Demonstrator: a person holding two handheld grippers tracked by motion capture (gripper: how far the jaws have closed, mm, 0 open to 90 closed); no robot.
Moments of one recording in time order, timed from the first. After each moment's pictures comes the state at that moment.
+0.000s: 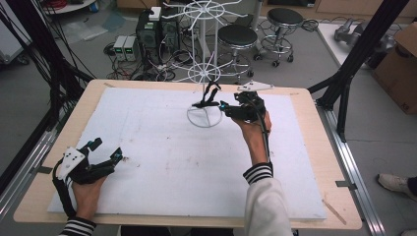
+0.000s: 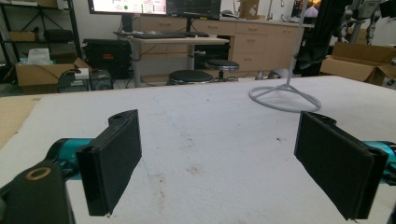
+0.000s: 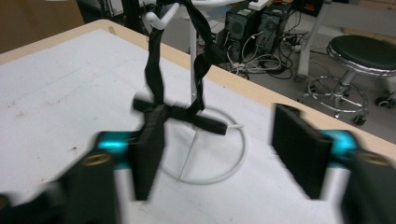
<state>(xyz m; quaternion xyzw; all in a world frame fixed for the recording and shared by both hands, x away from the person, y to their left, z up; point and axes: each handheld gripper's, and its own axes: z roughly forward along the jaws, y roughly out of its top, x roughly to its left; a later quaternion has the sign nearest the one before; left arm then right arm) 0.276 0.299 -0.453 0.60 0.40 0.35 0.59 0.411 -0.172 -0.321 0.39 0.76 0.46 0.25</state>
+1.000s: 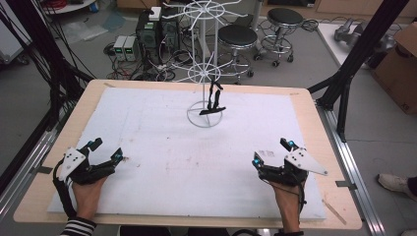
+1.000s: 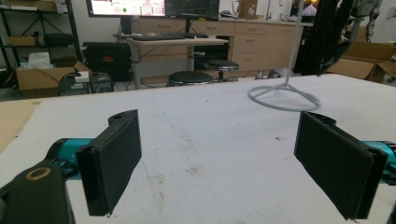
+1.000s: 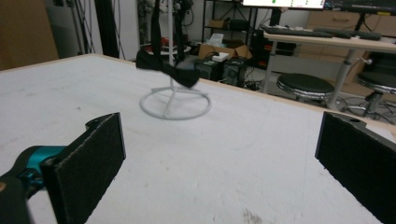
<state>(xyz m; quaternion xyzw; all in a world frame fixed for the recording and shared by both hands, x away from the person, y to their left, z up) 0.275 0.298 -0.453 0.60 0.39 0.36 0.59 0.260 -0.266 -0.401 0.39 0.66 0.54 0.35</state>
